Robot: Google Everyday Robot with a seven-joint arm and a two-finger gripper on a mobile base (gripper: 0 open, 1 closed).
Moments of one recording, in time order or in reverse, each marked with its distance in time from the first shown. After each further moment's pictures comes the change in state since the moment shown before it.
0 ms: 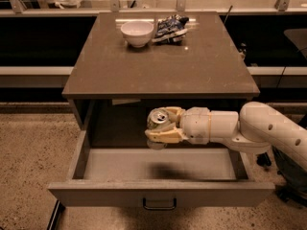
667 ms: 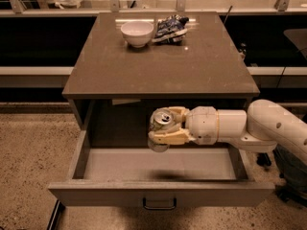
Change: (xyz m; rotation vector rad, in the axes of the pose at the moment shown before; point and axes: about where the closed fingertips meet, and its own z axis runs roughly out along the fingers) arm -0.020 0.019 -0.016 -0.085 -0.054 0.003
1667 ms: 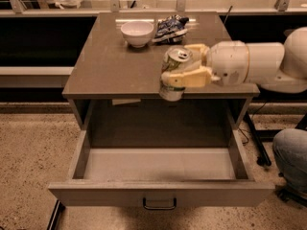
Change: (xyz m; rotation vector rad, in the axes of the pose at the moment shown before) arm -0.149 -0.047 -0.046 -0.010 -0.029 -0.100
